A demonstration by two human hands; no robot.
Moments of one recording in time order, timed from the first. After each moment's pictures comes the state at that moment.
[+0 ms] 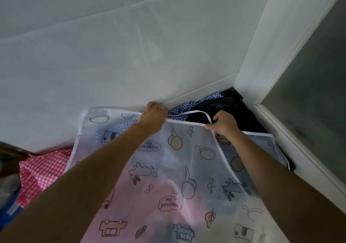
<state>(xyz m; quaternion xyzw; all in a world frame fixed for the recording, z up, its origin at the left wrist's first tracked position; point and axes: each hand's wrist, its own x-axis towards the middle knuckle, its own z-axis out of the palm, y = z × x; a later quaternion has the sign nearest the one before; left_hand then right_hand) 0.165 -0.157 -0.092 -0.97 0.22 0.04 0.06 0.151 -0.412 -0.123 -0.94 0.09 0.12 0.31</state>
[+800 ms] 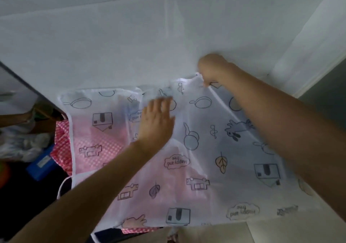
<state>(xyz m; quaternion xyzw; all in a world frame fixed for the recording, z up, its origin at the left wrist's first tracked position) 0.034 -0.125 -0.049 -0.97 0.05 -0.18 -0.15 0.205 -0.271 0.047 -0.96 -0.21 0.14 -0.15</state>
